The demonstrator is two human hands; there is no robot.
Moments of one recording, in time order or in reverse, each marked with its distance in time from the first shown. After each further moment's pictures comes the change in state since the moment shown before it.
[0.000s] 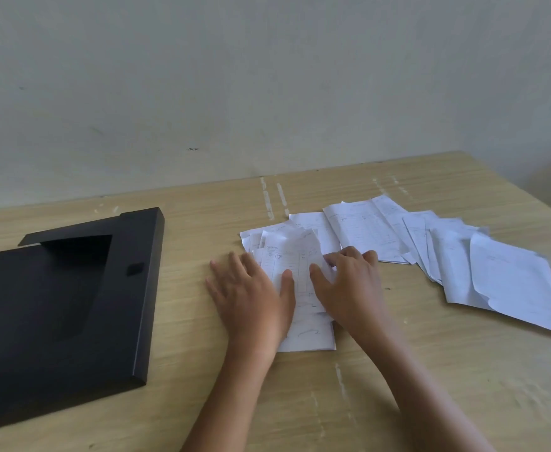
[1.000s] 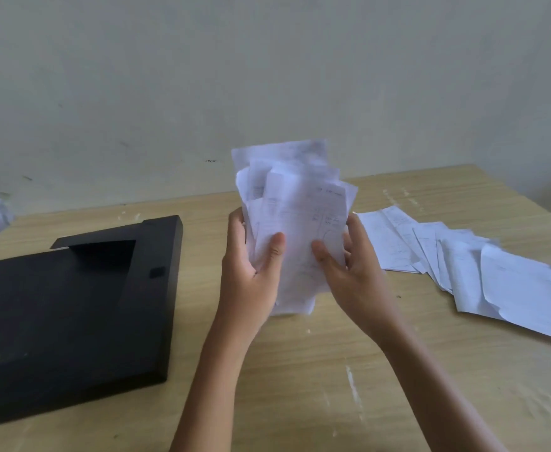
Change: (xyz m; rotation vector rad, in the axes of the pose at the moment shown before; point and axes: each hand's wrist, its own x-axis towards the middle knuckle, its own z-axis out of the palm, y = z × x) left_hand -0.003 -0.012 -0.084 -1.123 0.113 0.318; right_hand -0.010 -0.044 -0.048 0.943 -0.154 -0.165
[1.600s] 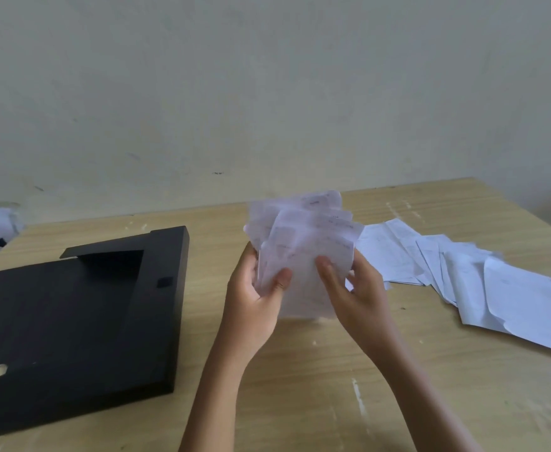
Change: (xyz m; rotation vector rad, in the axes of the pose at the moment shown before) left_hand -0.009 -0.012 -0.009 -0.058 -0.088 -0.138; right_hand -0.007 0.017 0.009 -0.065 0.109 -0.036
